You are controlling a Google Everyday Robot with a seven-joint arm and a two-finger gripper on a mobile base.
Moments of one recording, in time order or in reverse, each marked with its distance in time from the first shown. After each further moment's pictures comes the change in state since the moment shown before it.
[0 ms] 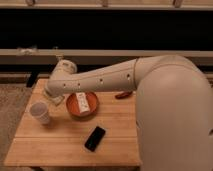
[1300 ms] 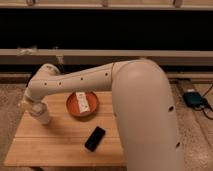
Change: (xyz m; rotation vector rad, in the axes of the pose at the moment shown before) arm -0.044 0.080 0.047 -0.200 -0.035 -0.174
